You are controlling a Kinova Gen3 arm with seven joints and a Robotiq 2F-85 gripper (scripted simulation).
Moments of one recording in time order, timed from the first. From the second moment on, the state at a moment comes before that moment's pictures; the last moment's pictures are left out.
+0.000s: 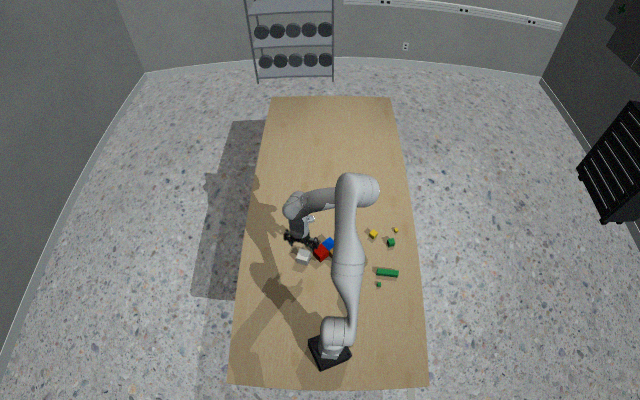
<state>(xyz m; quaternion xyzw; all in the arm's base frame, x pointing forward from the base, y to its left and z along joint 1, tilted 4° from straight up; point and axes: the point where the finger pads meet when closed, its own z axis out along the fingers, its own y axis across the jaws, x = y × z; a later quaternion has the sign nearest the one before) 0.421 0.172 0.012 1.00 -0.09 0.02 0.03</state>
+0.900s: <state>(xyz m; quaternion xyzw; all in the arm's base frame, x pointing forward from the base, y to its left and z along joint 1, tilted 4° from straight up) 0.421 0.172 0.012 1.00 -0.07 0.02 0.03</state>
